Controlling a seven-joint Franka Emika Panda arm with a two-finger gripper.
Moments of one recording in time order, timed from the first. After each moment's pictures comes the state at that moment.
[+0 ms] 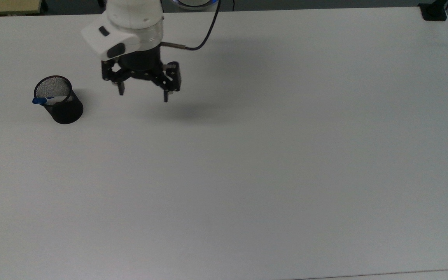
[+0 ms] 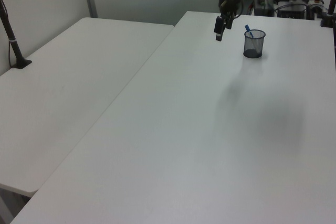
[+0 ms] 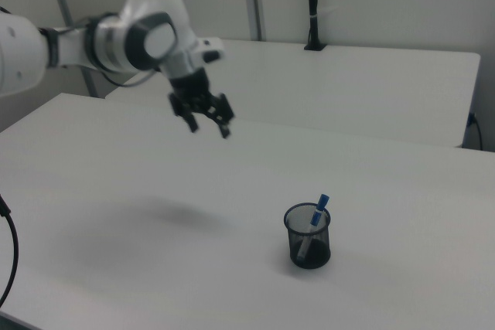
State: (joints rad) arm 0.05 0.21 -0.09 -1.68 -0.11 2.02 0.07
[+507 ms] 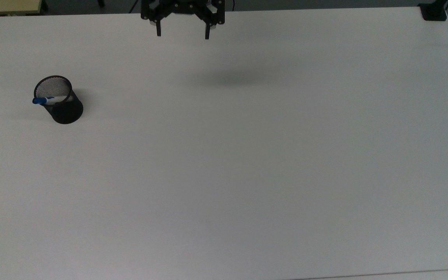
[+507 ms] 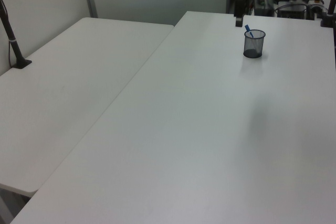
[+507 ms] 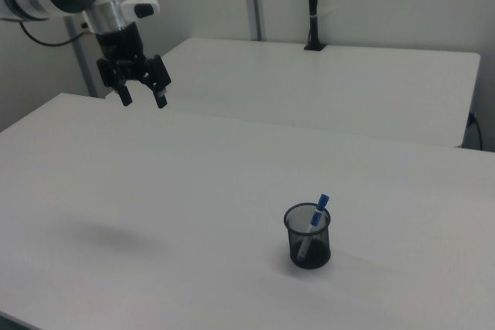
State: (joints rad) arm 0.19 0.02 -0.09 -1.63 -0.11 1.69 0.06
